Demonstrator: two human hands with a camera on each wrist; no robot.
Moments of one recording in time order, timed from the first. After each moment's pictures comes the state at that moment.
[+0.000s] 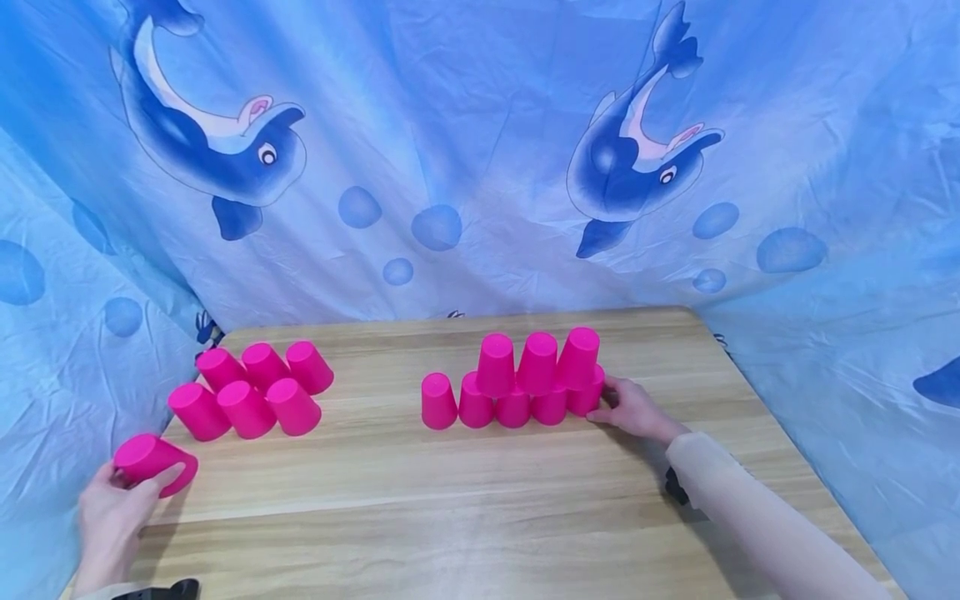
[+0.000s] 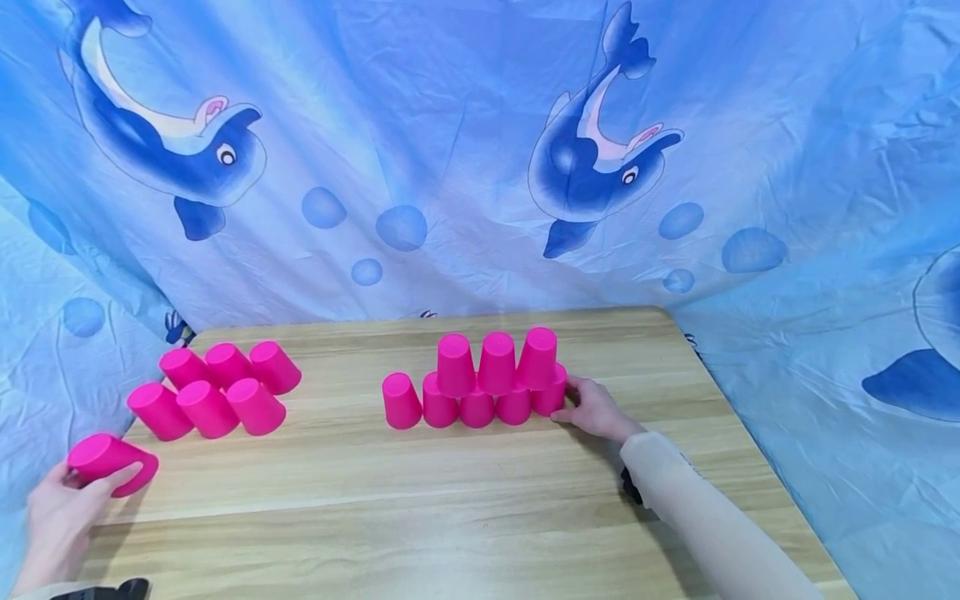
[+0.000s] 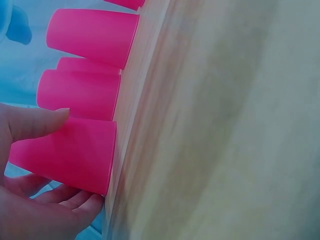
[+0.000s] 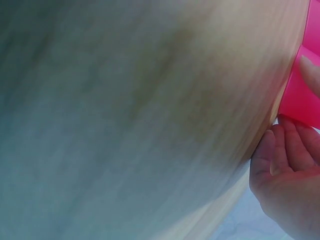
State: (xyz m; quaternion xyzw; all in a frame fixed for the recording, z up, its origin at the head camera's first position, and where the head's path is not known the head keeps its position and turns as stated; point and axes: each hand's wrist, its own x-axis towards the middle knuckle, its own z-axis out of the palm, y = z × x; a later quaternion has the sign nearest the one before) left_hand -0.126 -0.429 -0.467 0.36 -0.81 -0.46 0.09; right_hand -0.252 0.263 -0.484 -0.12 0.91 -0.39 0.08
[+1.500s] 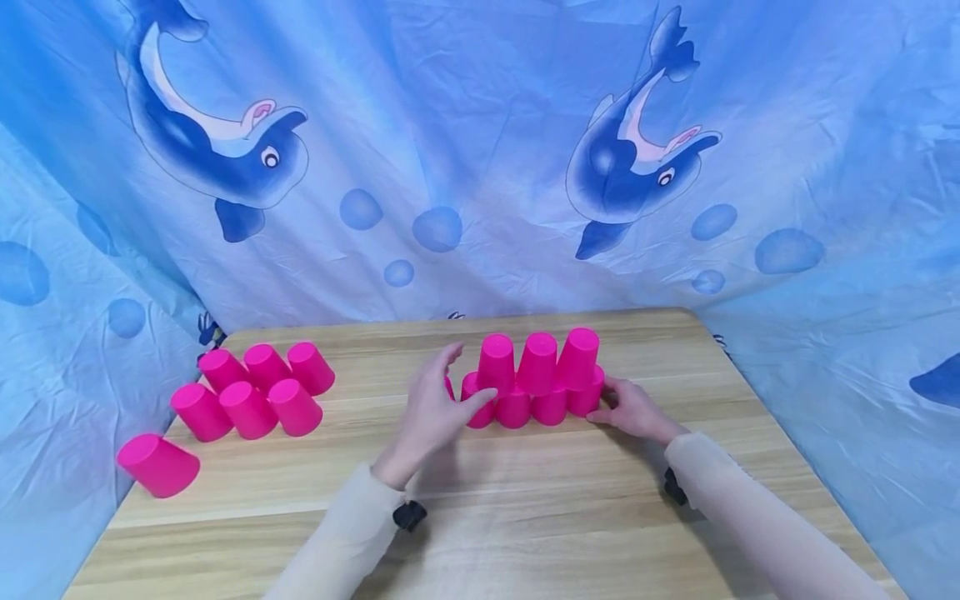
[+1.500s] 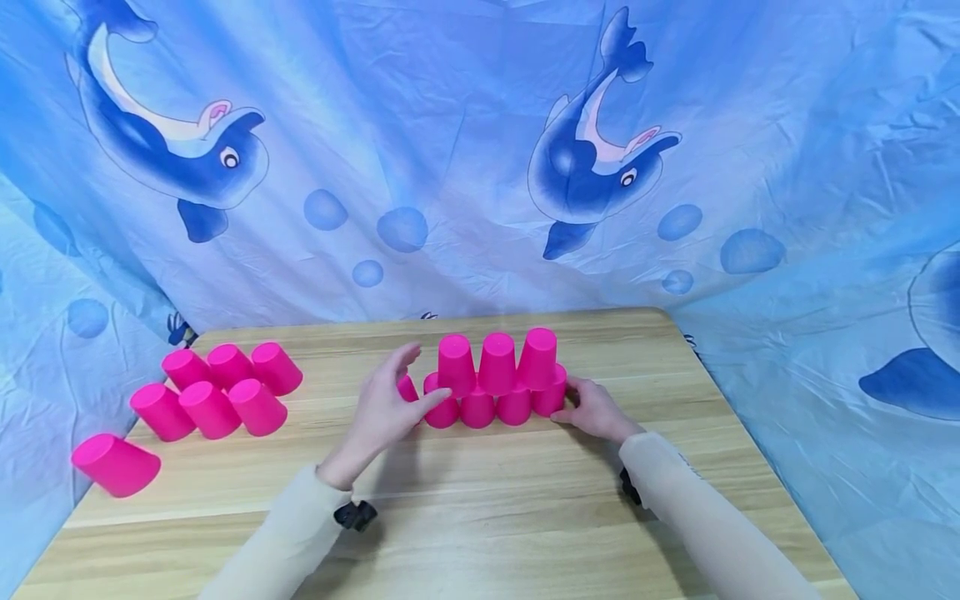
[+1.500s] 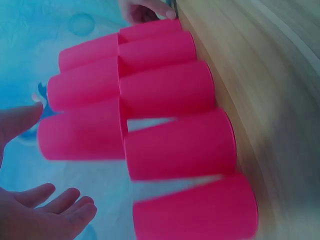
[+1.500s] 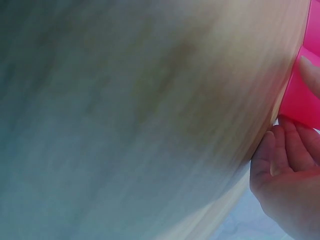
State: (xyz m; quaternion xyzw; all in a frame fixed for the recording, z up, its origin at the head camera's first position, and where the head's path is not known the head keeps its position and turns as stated) left_hand -0.197 -0.073 -0.402 -0.14 -0.86 -0.47 0.14; right_hand -0.250 0.261 -0.482 -0.11 0.91 -0.39 0.08
